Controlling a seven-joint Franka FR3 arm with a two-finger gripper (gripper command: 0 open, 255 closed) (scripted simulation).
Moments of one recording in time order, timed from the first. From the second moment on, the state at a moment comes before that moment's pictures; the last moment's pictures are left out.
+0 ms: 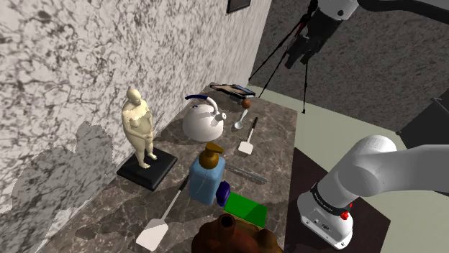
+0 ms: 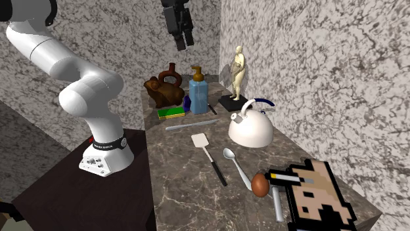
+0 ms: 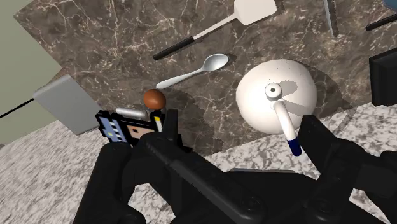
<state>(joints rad) 0.01 -0.81 0.01 -2.28 -0.02 1.68 0.04</state>
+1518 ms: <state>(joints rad) 0.23 -0.63 0.19 -2.72 0.11 2.12 -0.01</state>
